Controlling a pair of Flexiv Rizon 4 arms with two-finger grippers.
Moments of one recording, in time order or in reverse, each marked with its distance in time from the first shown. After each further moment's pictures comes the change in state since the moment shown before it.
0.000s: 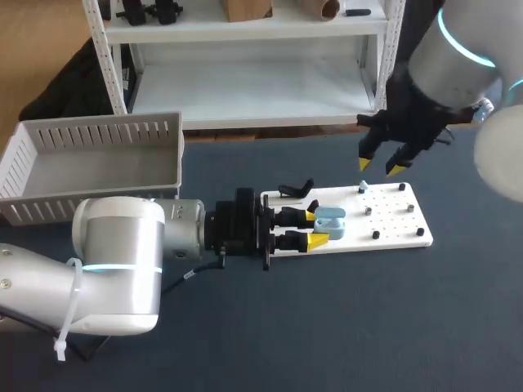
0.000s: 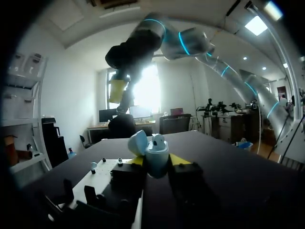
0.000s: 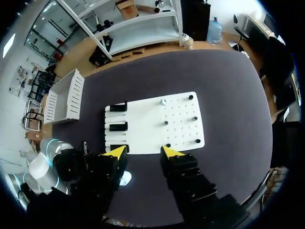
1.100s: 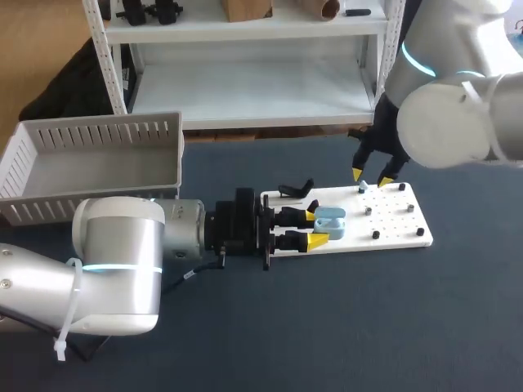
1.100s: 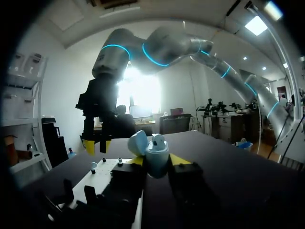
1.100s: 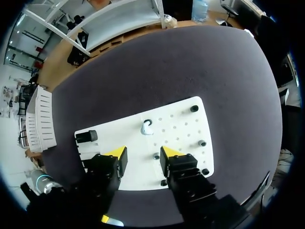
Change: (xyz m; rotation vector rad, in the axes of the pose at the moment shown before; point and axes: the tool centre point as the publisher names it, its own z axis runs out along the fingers) left arm 0.000 0.000 0.000 0.000 0.000 0.000; right arm -0.051 -0.037 0.109 0.076 0.131 0.173
